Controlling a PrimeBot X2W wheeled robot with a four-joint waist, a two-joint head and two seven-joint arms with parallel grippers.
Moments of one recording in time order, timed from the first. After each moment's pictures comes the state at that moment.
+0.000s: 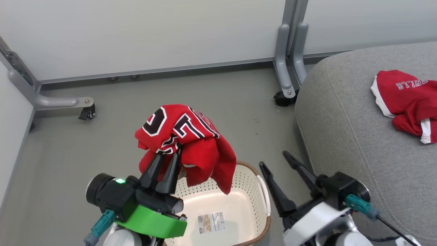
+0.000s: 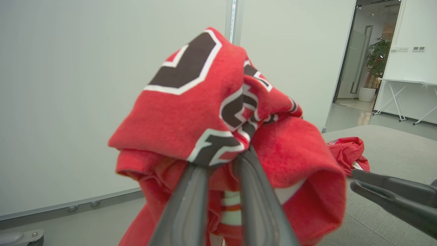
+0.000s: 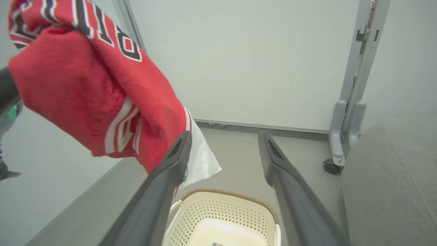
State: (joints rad) left arm -0.12 0.20 -0.44 -0.07 -0.37 -0.05 -0.26; right arm 0.02 -0.11 0.33 -0.12 0.23 0.13 0.00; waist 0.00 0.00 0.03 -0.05
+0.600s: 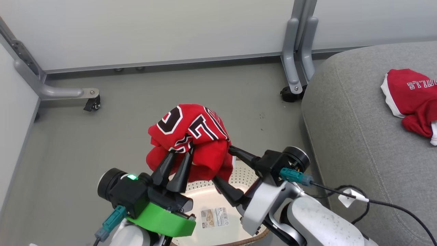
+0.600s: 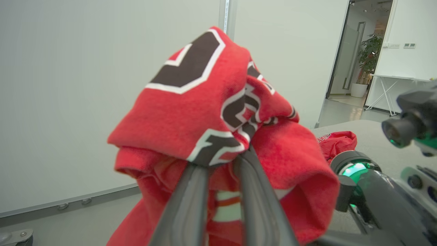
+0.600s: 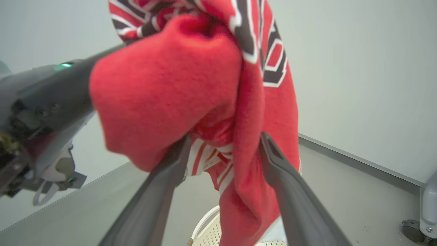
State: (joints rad) left arm -0.15 0.18 -0.48 -0.05 -0.37 -0.07 -0.26; right arm -0.40 -0.18 0.76 0.17 0.40 0.13 -0.07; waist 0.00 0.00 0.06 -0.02
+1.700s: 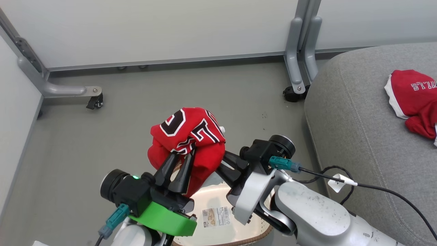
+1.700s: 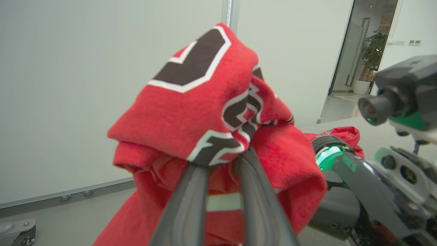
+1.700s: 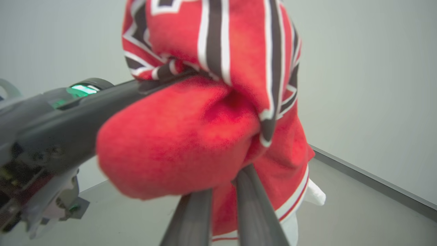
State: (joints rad) left arm -0.16 0.18 -0.49 -0.01 -0.37 -0.08 -0.26; right arm -0.59 -0.18 0.94 0.34 0.55 0.13 -0.20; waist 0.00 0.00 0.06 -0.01
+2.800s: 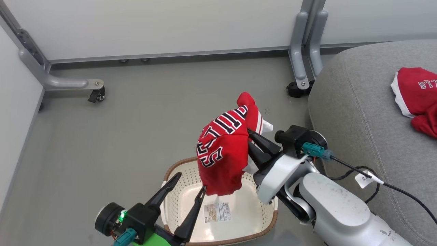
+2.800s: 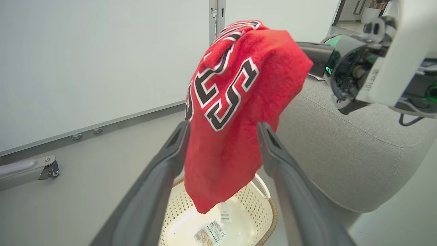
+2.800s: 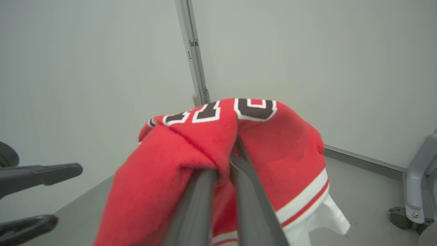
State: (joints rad) left arm -0.02 0.33 -0.56 -0.08 -0.36 -0.06 -0.10; right arm -0.54 -0.19 0.76 0.42 0.54 0.13 -0.24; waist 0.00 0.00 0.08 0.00
